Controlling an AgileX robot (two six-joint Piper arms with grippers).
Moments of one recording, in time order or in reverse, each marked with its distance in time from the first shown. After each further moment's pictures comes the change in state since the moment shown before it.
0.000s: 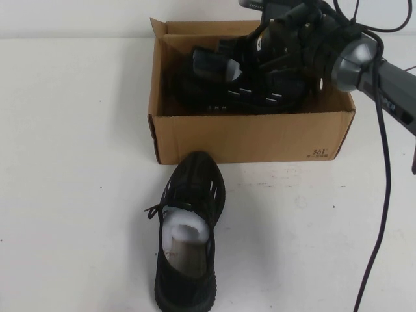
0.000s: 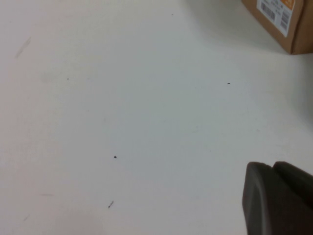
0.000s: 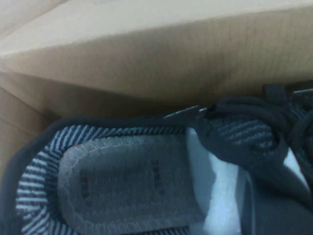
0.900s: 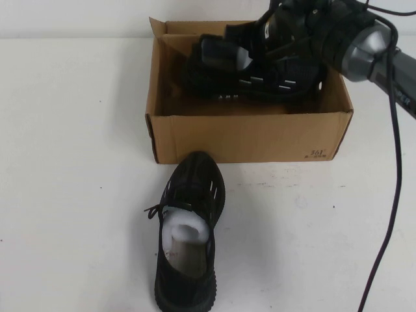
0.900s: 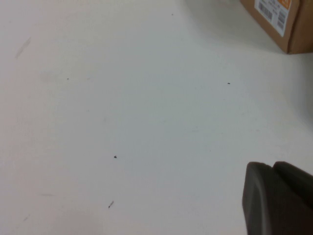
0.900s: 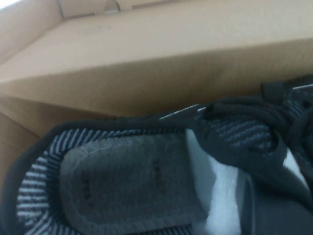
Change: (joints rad) right arm 0.004 -0.053 0.001 -0.095 0.060 0.059; left arm 0.000 0.000 0.000 0.000 0.000 0.000
